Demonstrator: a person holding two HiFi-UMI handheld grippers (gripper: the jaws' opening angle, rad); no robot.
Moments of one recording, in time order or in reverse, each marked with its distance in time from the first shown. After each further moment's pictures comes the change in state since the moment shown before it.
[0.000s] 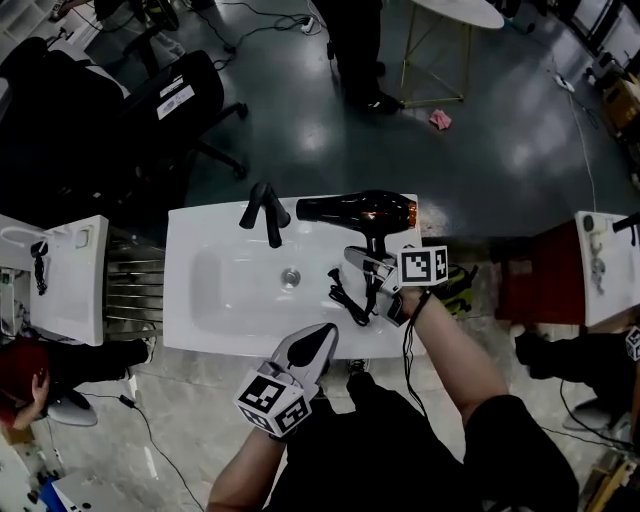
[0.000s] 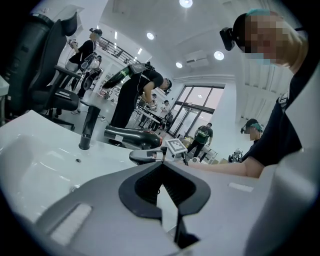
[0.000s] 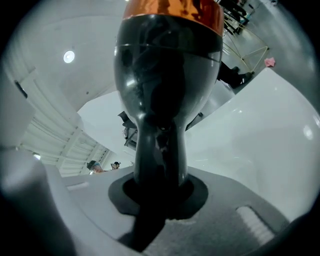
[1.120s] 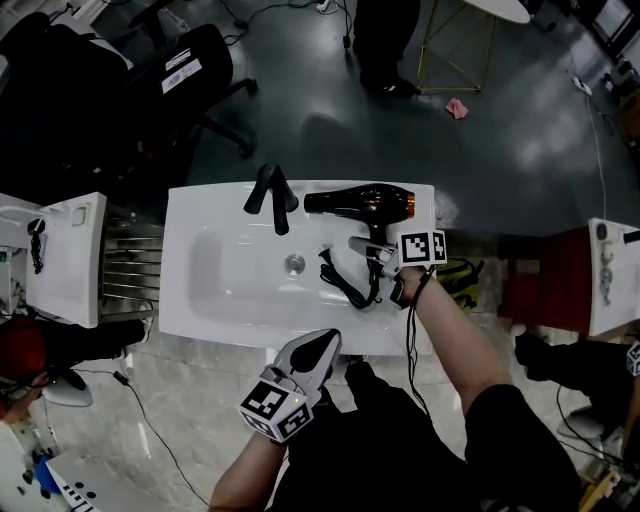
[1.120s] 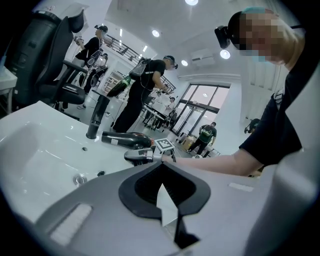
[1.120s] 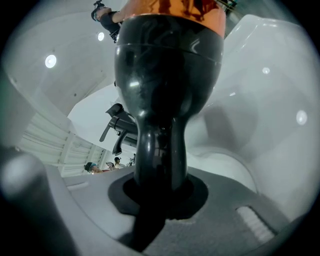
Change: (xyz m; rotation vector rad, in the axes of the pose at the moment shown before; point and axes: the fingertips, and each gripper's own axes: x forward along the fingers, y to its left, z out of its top) left arm -0.007 0.009 -0.030 -0.045 0.025 0.039; right arm 0.032 -0.067 -0.021 0.131 0.112 -0.037
